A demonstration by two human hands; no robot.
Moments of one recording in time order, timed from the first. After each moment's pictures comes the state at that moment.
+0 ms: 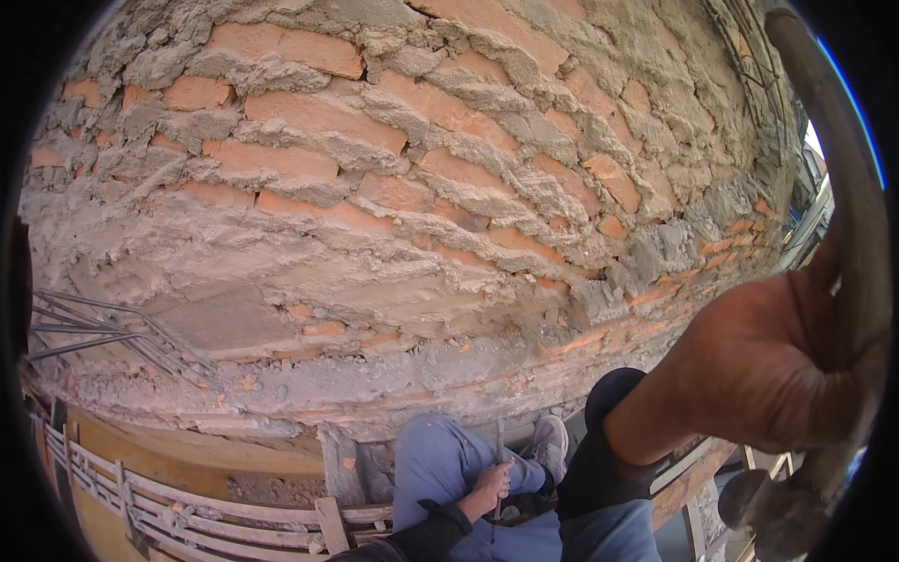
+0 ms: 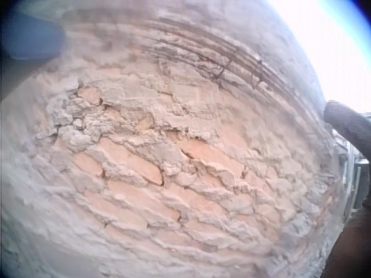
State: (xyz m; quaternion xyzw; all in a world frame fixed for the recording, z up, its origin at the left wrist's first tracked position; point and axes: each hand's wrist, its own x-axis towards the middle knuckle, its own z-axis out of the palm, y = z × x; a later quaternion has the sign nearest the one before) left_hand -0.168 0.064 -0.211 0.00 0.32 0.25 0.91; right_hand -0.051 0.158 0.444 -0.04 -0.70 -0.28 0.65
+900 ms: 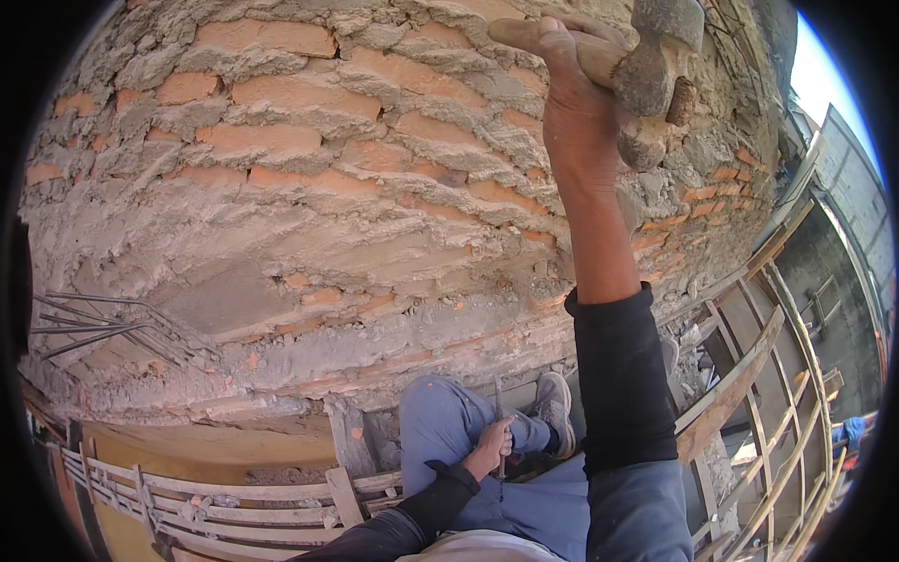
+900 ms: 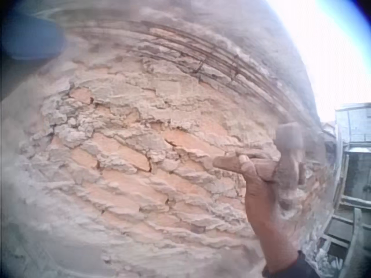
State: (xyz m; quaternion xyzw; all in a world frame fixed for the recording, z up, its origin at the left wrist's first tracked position) left_hand -0.177 0.066 -0.193 0.01 0.33 0.26 0.91; right_hand -0.093 0.265 0.404 -0.22 -0.55 -0.02 0.80
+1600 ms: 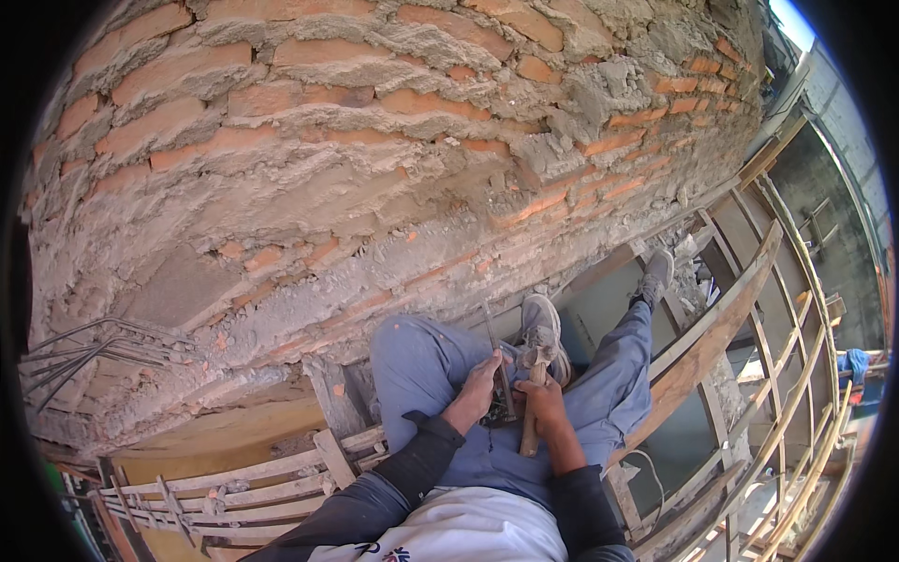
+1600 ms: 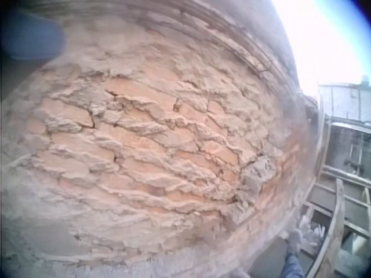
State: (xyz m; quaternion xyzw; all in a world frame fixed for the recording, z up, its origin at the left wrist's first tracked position) left_hand -0.171 0.058 -0.113 0.23 0.44 0.28 0.82; right_hand -0.049 -0.016 -0.029 -0.64 -0.10 0.56 0.51
